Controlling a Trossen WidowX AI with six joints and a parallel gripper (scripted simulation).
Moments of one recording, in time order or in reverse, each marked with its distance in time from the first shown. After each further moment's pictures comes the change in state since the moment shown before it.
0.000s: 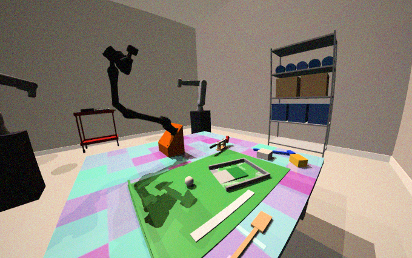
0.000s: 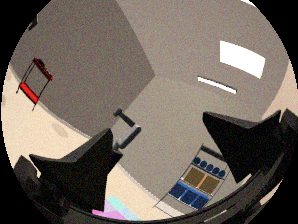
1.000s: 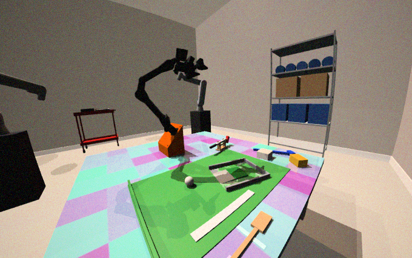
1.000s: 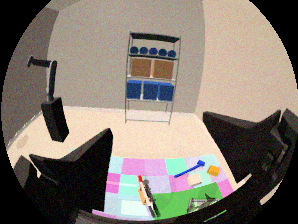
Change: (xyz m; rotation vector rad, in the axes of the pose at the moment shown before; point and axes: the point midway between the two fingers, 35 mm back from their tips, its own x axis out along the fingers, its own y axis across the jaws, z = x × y) arm -0.054 -0.204 -0.414 0.396 0.910 -0.528
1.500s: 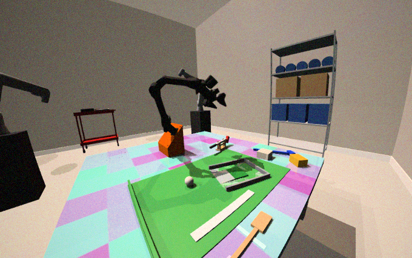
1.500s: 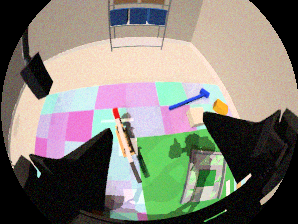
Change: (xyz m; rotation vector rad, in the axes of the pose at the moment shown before) arm 0.090 -0.030 -0.245 0.061 0.640 0.017
